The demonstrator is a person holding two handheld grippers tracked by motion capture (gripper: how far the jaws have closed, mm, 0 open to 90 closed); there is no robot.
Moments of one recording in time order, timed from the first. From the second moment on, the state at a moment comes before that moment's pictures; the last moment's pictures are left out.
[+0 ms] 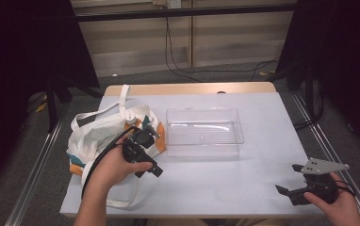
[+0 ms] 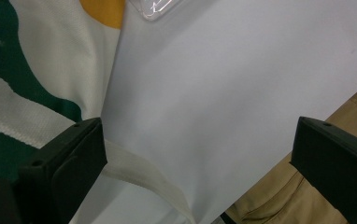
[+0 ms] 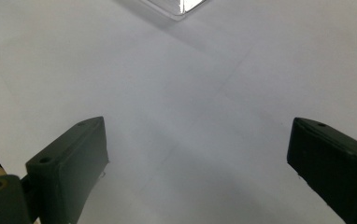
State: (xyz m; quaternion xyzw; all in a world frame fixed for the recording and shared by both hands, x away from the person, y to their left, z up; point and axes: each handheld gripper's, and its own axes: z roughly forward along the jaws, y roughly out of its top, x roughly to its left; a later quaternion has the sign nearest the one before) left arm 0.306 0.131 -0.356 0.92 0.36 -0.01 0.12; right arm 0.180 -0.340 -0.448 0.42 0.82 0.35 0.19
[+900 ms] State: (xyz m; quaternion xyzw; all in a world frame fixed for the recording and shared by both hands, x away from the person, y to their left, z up) left arm 0.327 0.151 -0.305 0.90 0.39 0.03 0.18; right arm 0.177 -0.343 -0.448 0.42 0.82 0.35 0.19
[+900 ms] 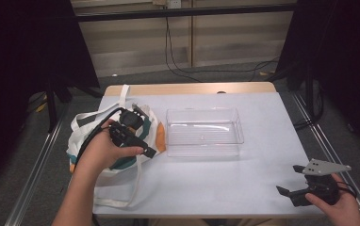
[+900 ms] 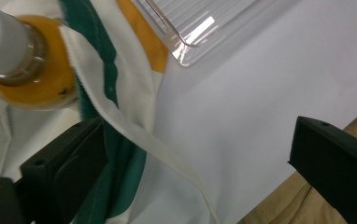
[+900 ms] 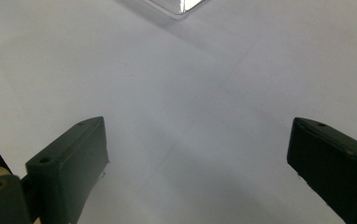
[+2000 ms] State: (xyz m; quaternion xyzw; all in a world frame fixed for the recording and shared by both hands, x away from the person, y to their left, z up) left arm 0.388 0.176 -0.298 0.86 0.48 0.04 0.14; right arm 0.177 -0.344 -0.449 0.41 0.82 0.35 0.18
